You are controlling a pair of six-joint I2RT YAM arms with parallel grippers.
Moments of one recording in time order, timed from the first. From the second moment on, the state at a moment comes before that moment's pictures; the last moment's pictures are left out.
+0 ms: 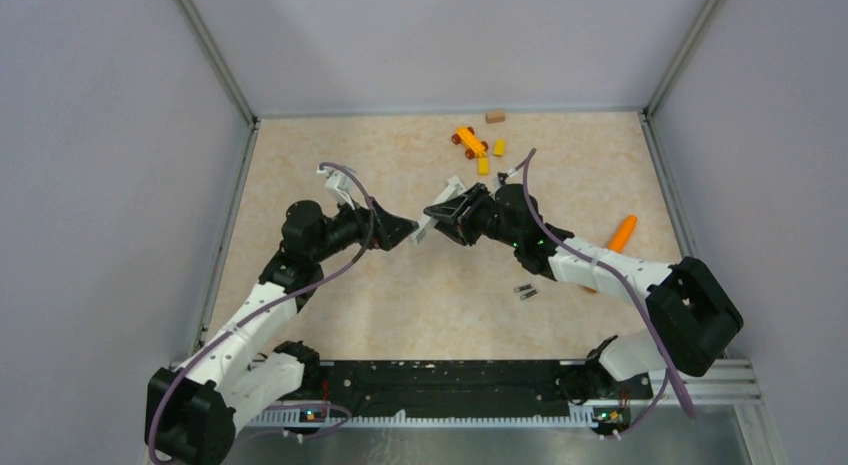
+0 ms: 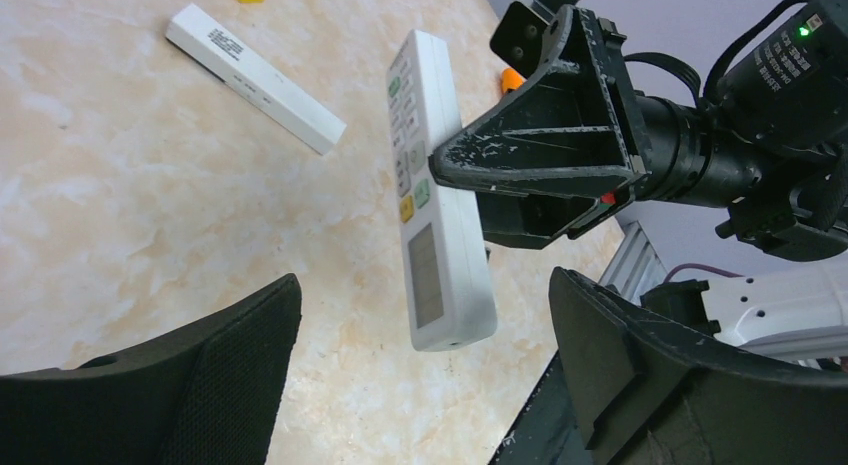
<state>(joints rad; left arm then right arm) -0.37 0.95 0.58 0.21 0.52 -0.61 0.72 1.42 0.82 0.26 -0.16 1.51</state>
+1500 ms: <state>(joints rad) -0.41 1.12 0.73 -0.08 0.60 -0.45 0.56 1.07 0.72 0.13 -0.31 0.78</state>
